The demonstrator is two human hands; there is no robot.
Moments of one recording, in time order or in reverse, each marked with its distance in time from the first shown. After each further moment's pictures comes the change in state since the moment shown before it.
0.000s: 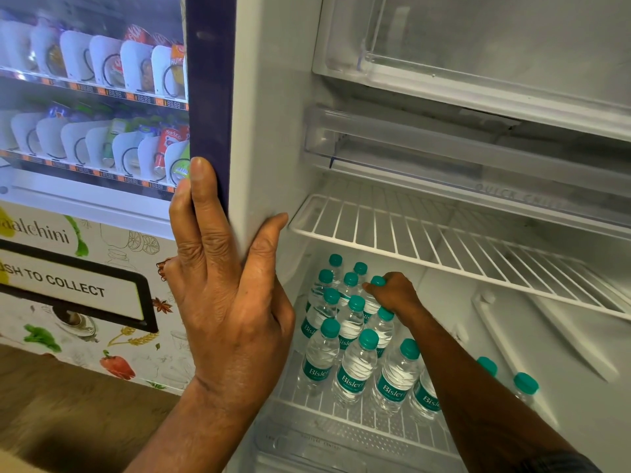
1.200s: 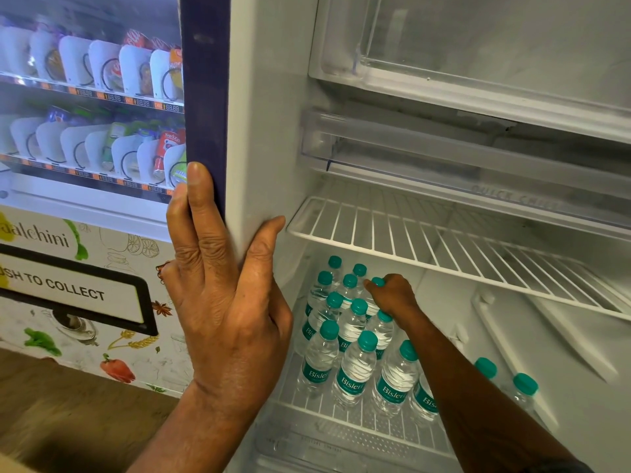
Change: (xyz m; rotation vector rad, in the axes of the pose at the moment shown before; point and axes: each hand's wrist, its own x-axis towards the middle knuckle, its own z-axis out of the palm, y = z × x) left_hand 0.000 0.000 0.000 -0.021 0.010 0.010; right_hand 0.003 0.000 0.008 0.035 0.030 0.061
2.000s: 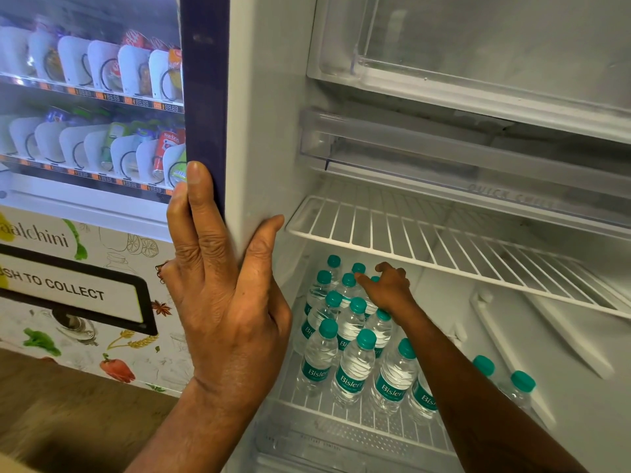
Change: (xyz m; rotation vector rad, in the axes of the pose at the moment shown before) left_hand 0.000 0.000 -0.001 0.006 -0.009 -0.002; right_hand -0.036 -0.028 -0.019 -0.024 -0.026 -0.091
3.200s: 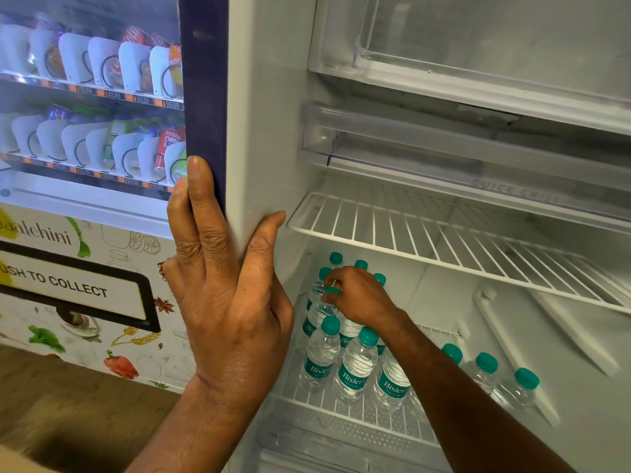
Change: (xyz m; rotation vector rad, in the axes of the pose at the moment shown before) left_hand -0.001 -0.002 0.003 0.016 -0.005 -0.006; right_hand -0.050 -0.040 0.018 -0.299 -0.099 -0.527
